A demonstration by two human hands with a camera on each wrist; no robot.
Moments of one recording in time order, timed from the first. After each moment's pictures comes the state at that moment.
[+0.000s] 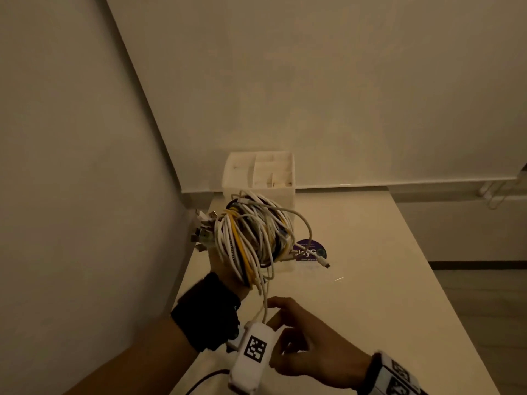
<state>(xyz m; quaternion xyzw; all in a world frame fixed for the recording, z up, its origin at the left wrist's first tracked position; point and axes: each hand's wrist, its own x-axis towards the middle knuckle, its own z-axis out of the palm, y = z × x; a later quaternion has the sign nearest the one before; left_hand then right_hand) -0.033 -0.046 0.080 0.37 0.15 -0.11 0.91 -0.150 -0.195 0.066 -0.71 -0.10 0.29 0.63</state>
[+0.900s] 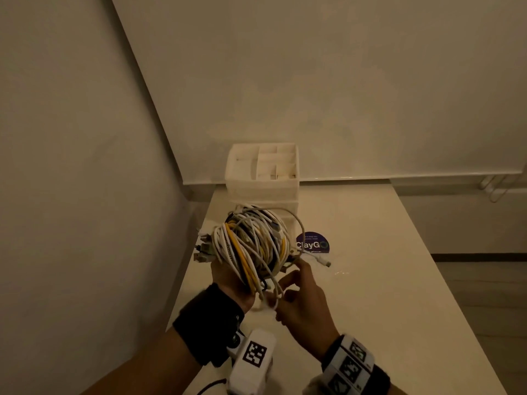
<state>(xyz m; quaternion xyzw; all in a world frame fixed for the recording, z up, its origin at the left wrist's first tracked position) -0.048 -0.026 0.069 0.35 0.14 -0.15 0.91 -0.116 -0.146 0.030 -0.78 0.05 -0.01 0.62</state>
